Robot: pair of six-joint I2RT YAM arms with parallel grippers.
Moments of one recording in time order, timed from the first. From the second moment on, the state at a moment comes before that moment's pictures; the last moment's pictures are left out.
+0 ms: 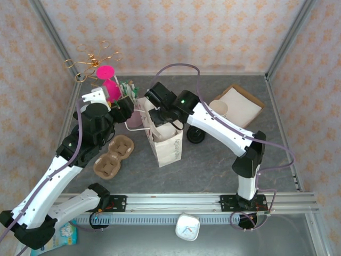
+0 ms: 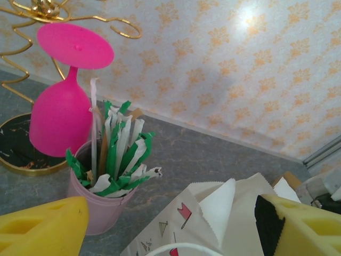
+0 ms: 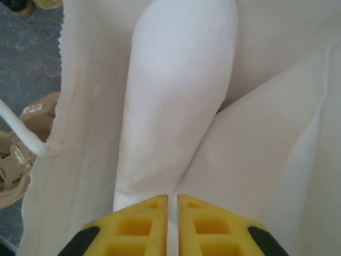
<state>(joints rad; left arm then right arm) -0.51 0.87 1.10 -0.55 -0.43 -0.59 0.95 1.86 2.02 -1.14 0.16 0.38</state>
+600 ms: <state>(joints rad) -0.25 0.75 0.69 -0.50 -0.76 -0.66 0.24 1.22 1.29 -0.57 0.46 0.47</state>
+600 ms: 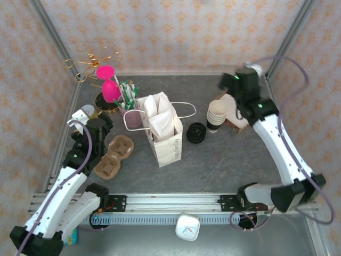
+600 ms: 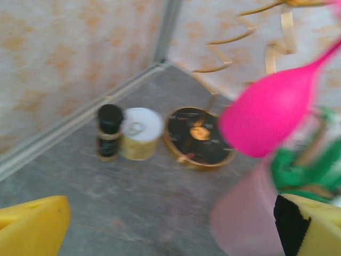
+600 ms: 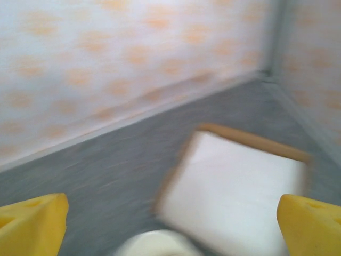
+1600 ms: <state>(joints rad) -0.05 1.54 0.17 1.22 -0.40 -0.08 0.02 1.52 0.22 1.04 0.20 0.24</state>
